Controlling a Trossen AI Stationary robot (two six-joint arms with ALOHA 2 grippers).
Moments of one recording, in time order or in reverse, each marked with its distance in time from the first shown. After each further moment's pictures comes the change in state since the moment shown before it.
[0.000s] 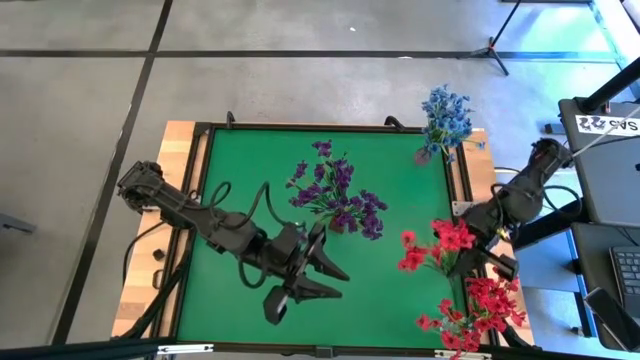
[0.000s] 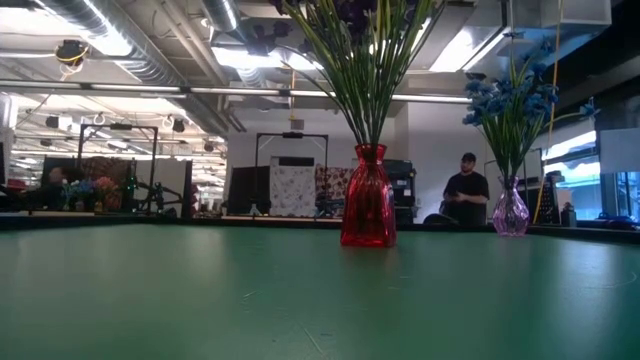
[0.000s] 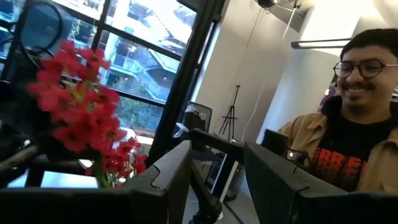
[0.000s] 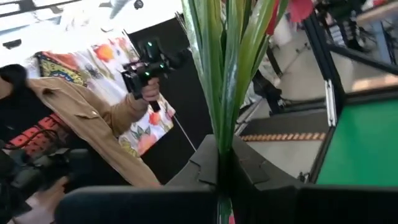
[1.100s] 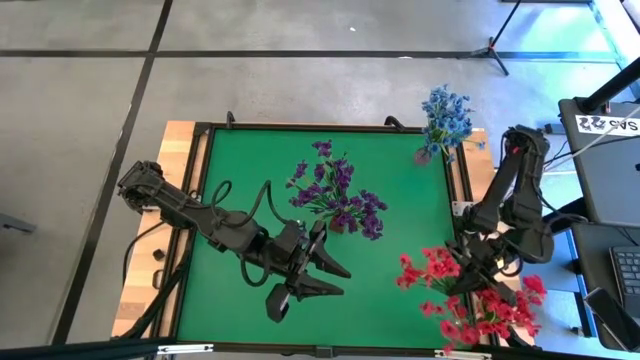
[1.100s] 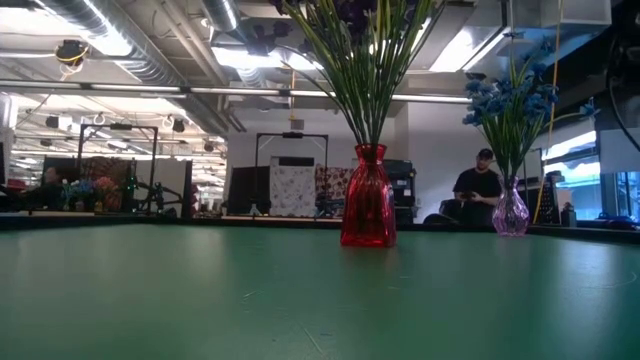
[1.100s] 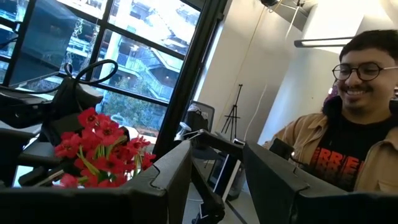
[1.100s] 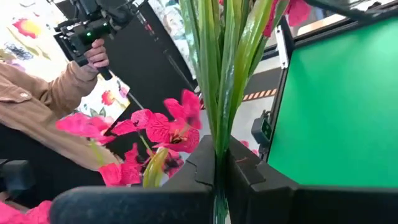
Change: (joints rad) left arm 0.010 0.000 0.000 -0.008 0.000 0.000; right arm 0.461 0.074 -0.055 -0.138 0.575 0.194
